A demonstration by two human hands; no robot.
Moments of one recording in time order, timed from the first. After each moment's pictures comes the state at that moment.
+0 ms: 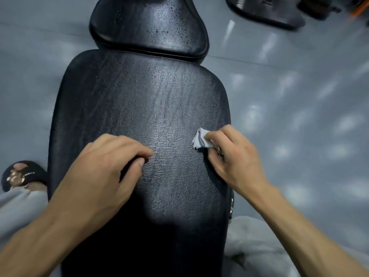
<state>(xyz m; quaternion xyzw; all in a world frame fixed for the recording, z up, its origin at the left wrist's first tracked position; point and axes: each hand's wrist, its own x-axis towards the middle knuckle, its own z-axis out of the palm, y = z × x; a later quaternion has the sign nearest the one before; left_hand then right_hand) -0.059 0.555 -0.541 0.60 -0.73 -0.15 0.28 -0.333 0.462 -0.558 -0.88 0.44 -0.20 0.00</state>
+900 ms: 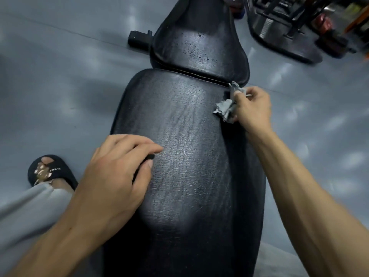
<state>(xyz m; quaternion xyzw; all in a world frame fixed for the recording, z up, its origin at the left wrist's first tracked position) -0.001 0.572 -0.541 0.66 -0.65 -0.13 0.35 -0.220 0.325 -0.531 -0.60 0.64 -0.38 0.28</state>
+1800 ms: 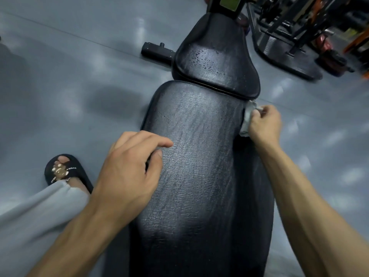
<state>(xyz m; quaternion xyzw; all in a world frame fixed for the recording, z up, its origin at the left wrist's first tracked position) 0.024 0.586 -0.526 0.67 -0.59 -0.15 0.42 -0.208 0.352 -0.521 -0.60 0.73 -0.31 0.14</state>
